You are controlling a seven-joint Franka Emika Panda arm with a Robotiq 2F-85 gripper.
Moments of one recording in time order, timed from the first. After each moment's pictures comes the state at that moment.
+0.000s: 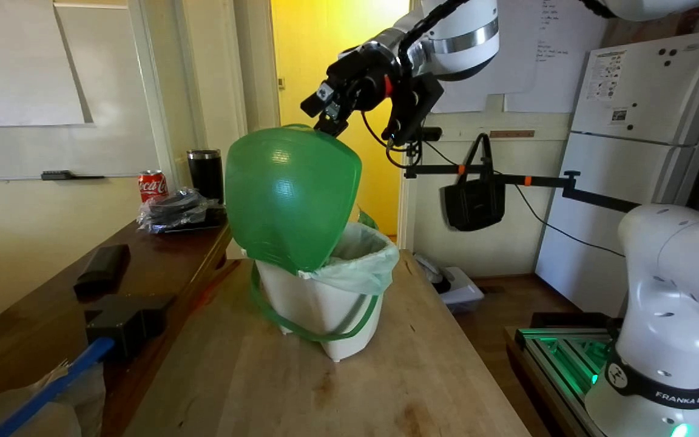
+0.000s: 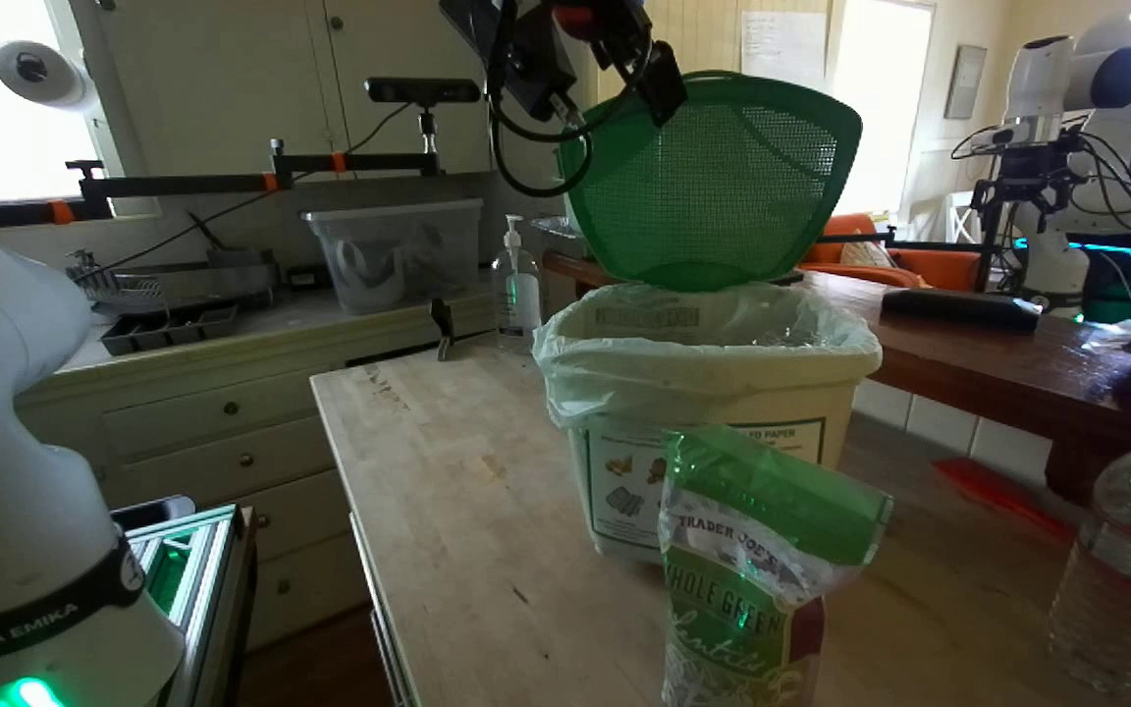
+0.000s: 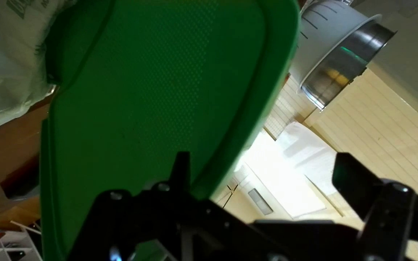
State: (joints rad) arm -0.13 -0.37 -0.17 -2.20 1.06 2.16 -0.79
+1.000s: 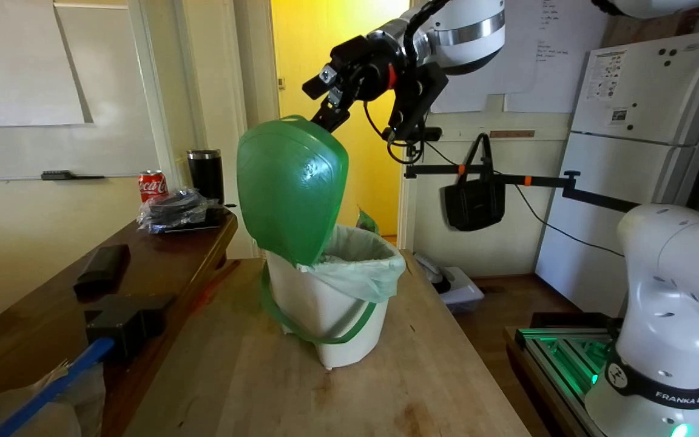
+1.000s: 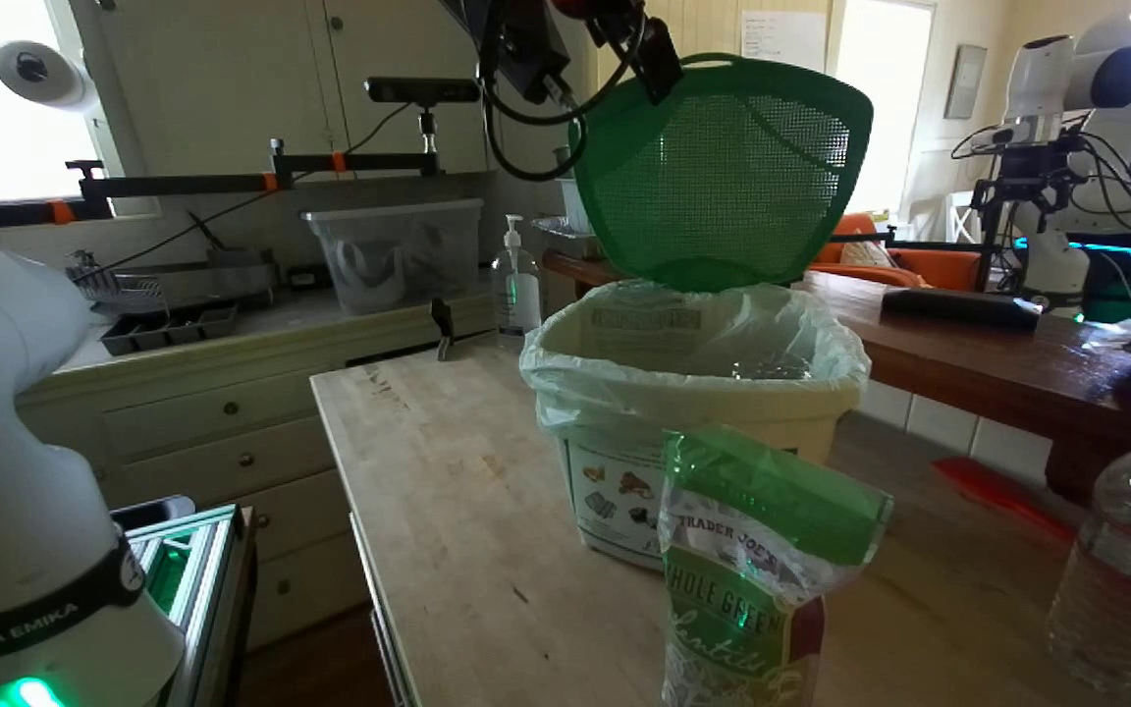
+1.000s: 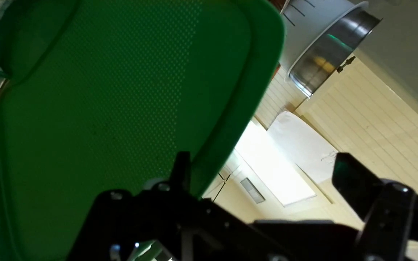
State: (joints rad) arm -0.12 -0.40 -0.19 -2.20 1.09 2.16 -0.79
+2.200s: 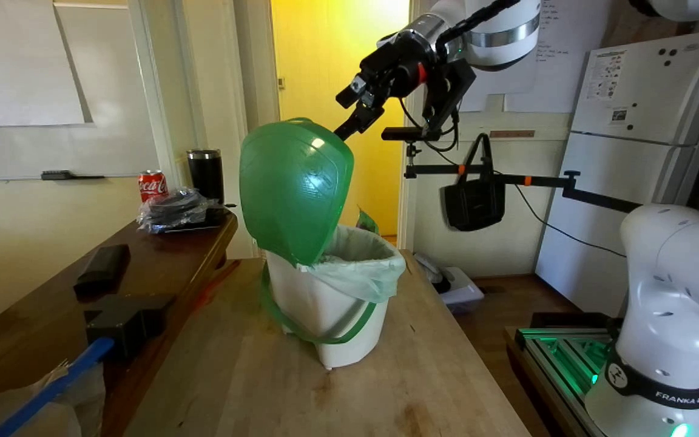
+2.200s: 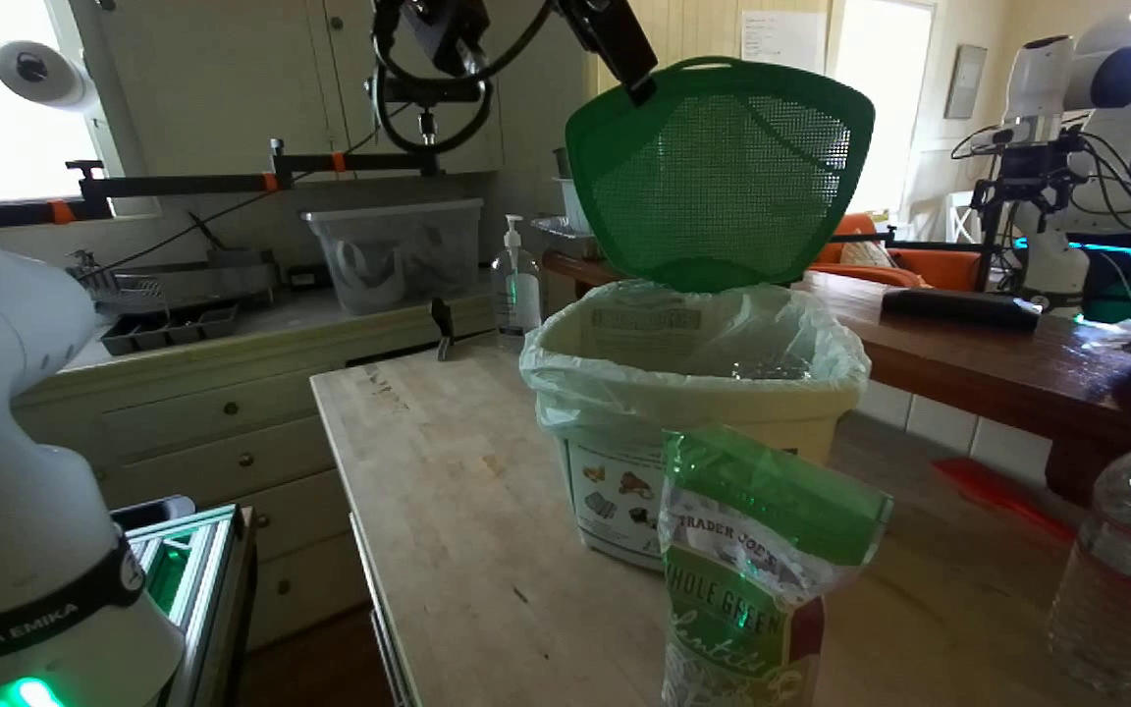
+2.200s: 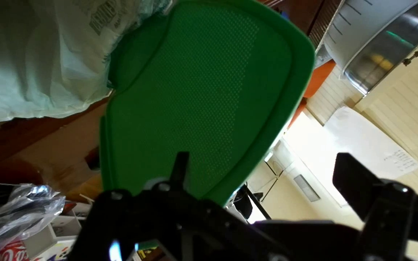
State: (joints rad) arm -0.17 -0.55 -0.19 -2.31 0.88 2.24 -0.62
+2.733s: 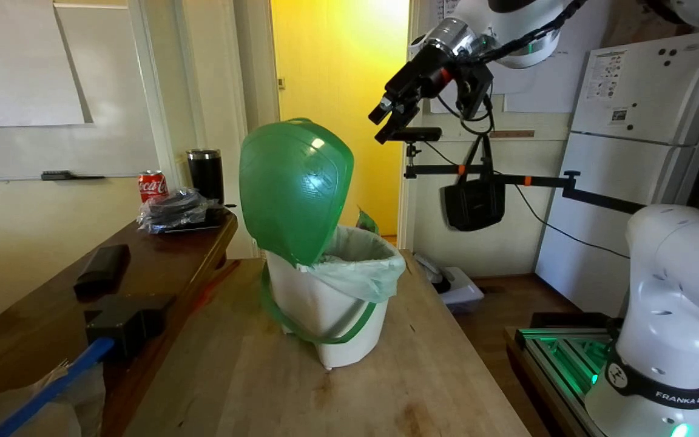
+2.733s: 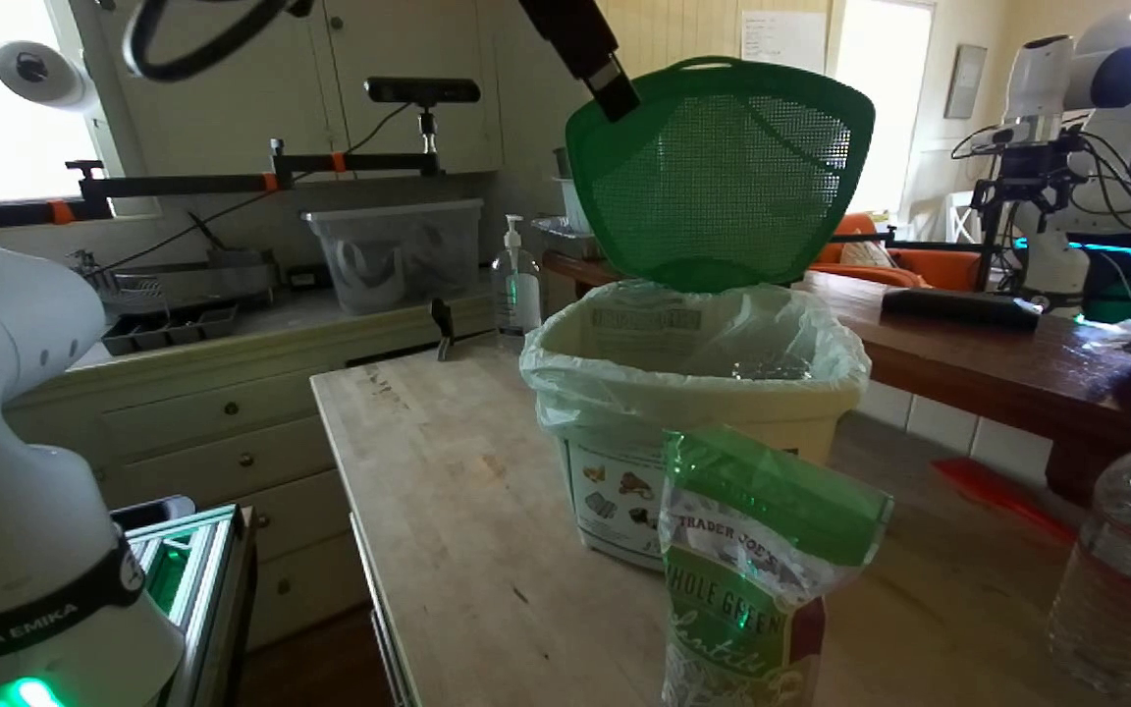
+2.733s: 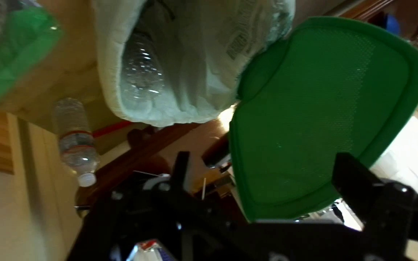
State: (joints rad) arm -0.27 -0.64 -0.25 -2.36 0.51 2.25 -0.37
